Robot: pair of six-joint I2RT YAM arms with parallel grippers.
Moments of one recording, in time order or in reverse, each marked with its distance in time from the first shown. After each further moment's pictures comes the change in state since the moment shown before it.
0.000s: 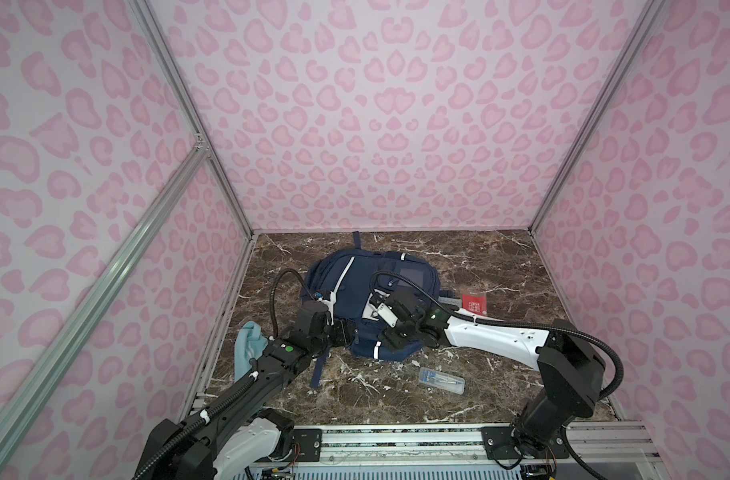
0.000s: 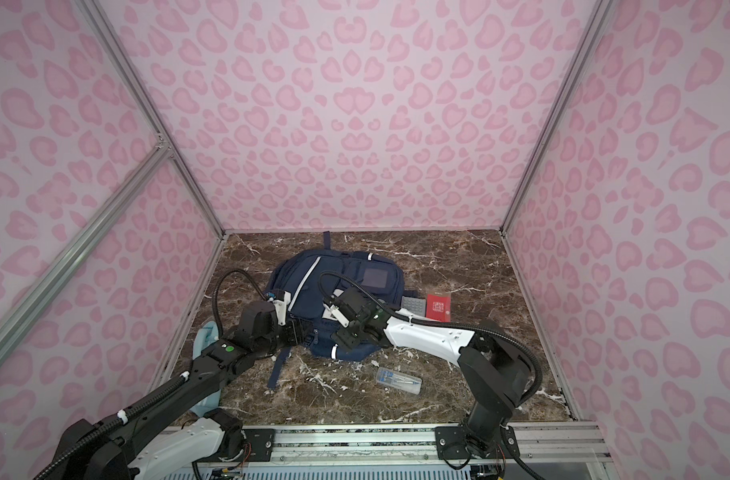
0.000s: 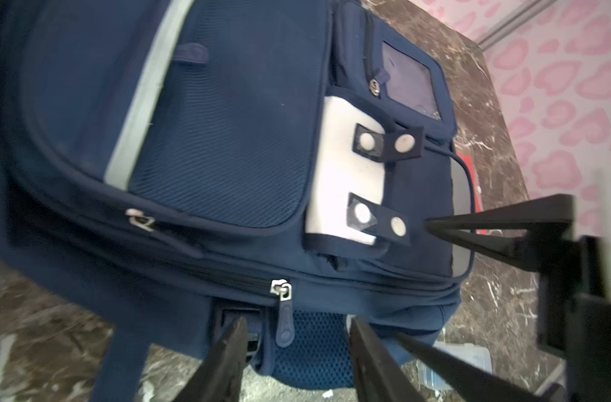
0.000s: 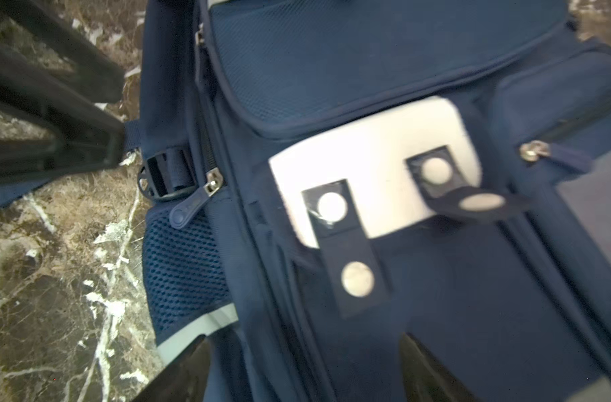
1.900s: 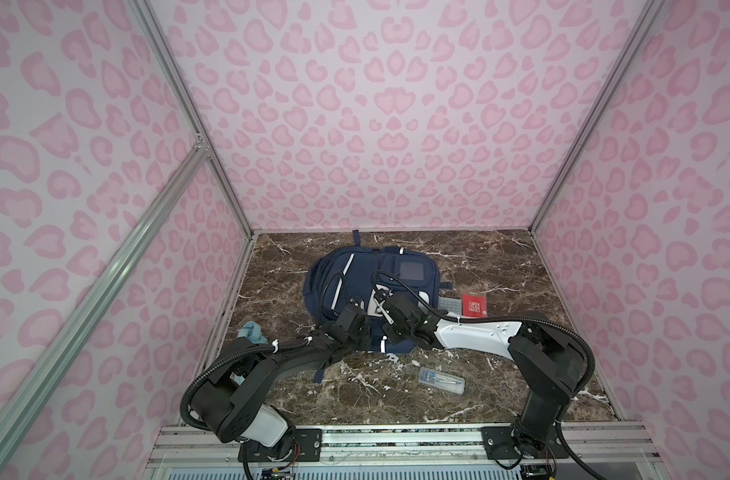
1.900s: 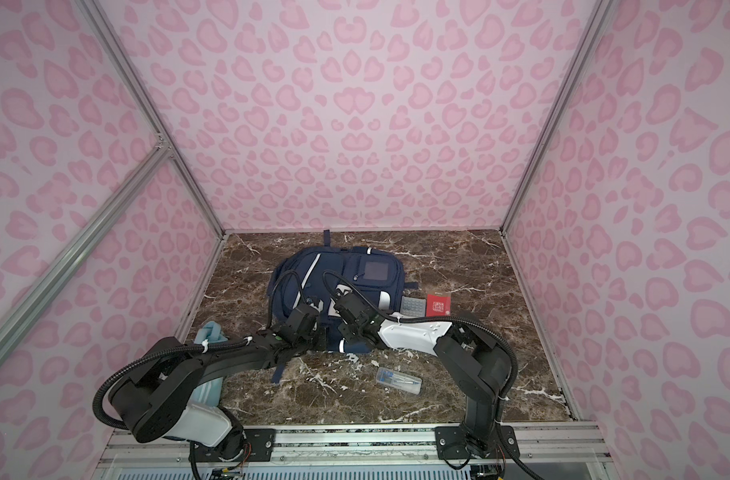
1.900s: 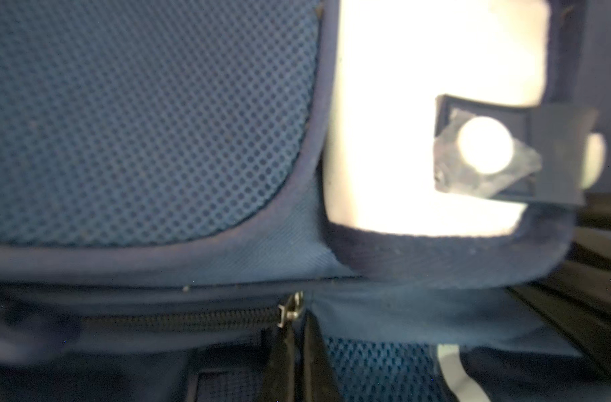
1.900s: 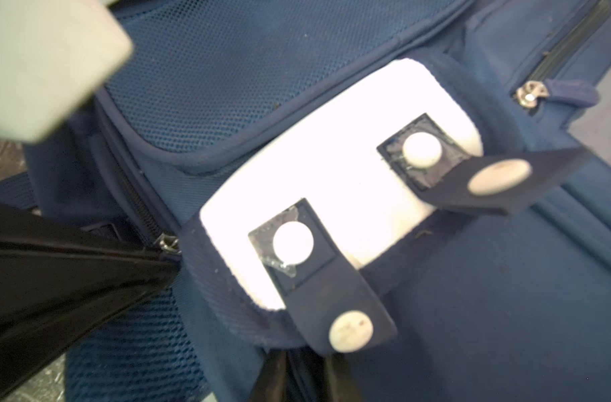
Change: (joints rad) left arm -0.191 0.443 0.077 0.156 -0.234 0.049; right arm -0.040 0.090 -0.071 0.219 0.124 0.133
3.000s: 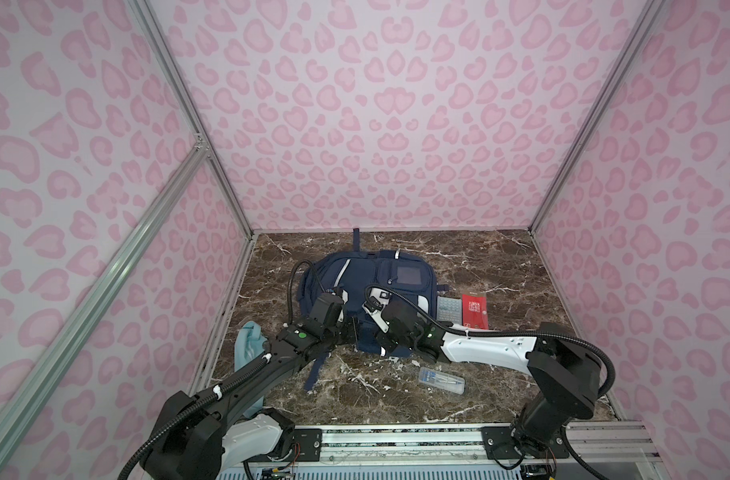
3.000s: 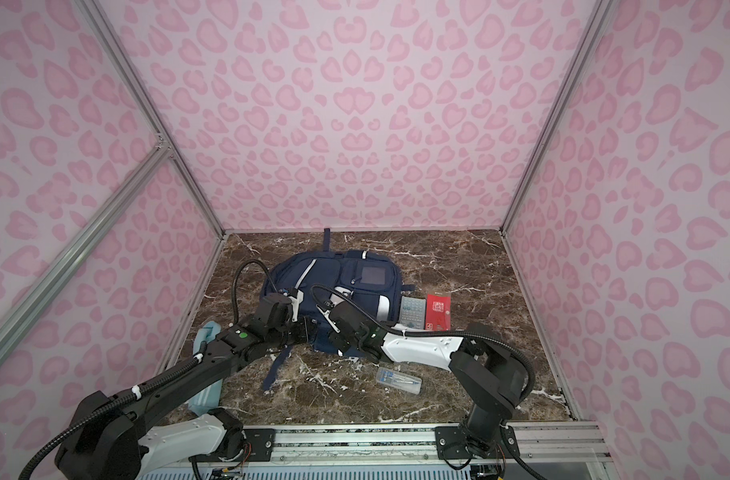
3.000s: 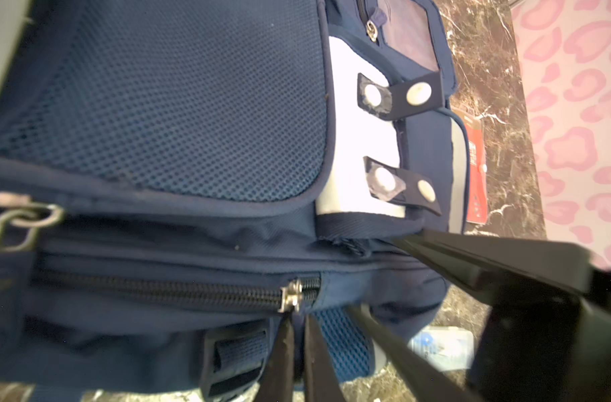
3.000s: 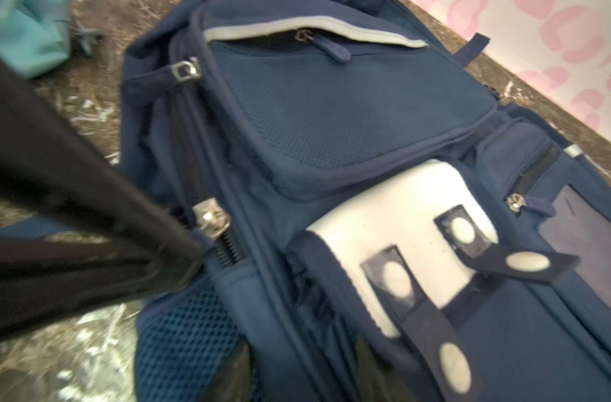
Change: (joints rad) left arm 0.112 -0.328 0.065 -0.308 0.232 -0.132; right arm 0.086 -0.086 -0.062 0.142 0.024 -0.098
